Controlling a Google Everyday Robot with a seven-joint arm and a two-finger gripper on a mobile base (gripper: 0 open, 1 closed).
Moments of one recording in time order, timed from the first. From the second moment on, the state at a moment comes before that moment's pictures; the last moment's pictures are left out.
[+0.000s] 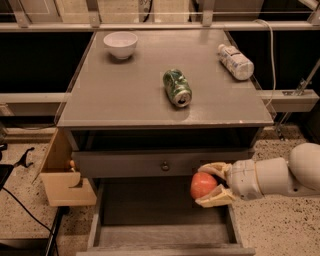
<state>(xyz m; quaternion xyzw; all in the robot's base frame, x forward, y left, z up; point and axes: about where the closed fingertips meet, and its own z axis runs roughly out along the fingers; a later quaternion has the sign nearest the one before) 0.441 -0.125 0.689 -0.58 0.67 0.26 0.38</state>
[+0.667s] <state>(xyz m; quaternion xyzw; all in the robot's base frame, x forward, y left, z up) 0.441 -0.127 0.641 -0.59 0.67 0.25 0.38</state>
